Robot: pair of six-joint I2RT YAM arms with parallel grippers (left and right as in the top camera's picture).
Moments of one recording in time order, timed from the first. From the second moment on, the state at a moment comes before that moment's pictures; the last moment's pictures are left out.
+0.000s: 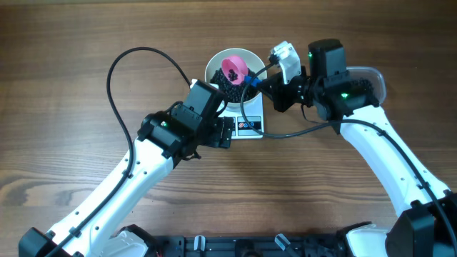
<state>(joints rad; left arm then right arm) -0.60 1.37 1.14 -0.88 -0.13 -0.37 0.30 1.52 1.14 -0.40 -0.56 -0.07</state>
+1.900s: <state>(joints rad) -0.60 1.37 1.14 -0.88 -0.13 -0.37 0.17 1.51 1.14 -0.33 -0.53 0.49</state>
